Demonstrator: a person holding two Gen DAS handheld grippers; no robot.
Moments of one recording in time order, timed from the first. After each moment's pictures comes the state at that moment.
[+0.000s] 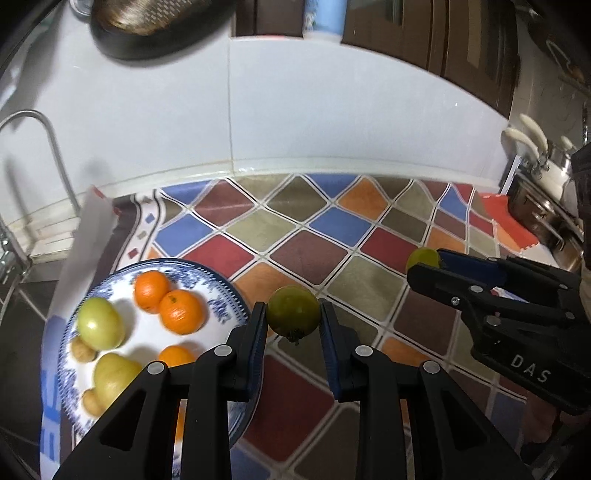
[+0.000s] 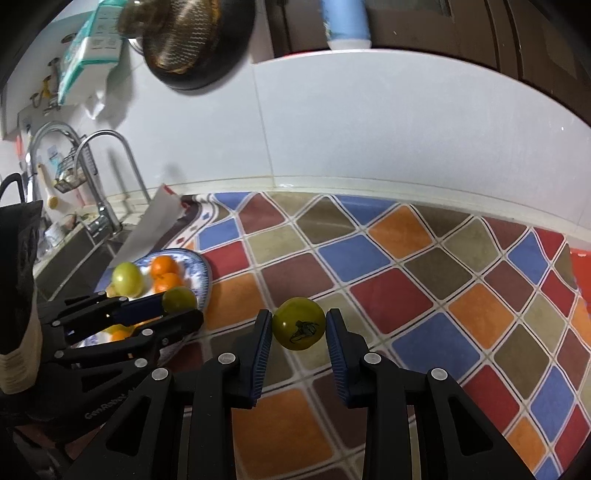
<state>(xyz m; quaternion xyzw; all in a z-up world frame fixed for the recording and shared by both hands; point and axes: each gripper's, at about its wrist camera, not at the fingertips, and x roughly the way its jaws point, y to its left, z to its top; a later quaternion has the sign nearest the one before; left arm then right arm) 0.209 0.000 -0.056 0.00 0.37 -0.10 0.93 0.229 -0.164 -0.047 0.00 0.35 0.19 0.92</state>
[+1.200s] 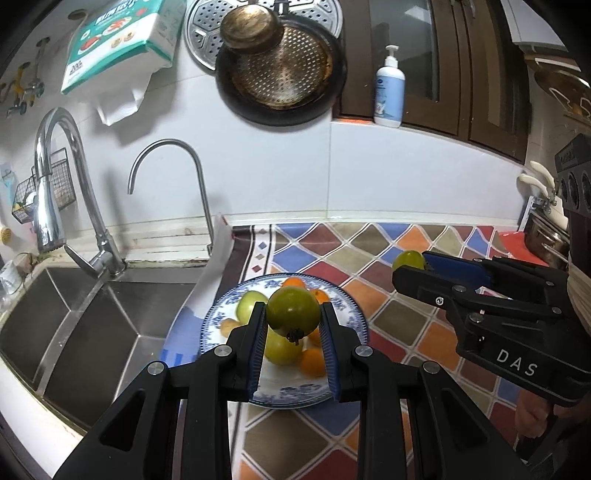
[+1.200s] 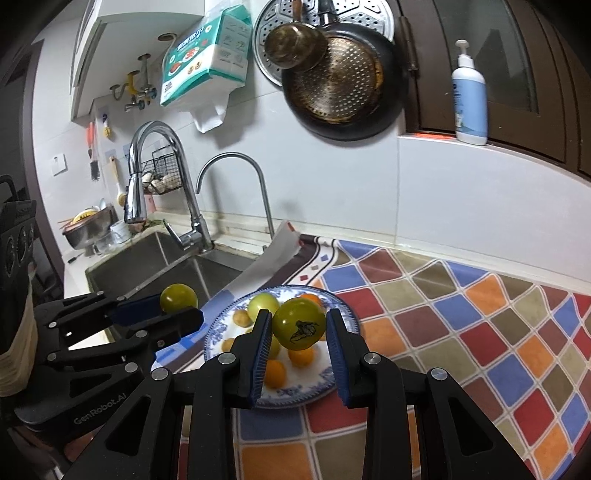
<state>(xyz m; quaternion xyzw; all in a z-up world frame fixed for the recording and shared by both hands) 0.105 0.104 0.007 0.01 0.29 -0.01 0.96 0.146 -0.053 0.021 -0.02 0.27 0.29 0.92</state>
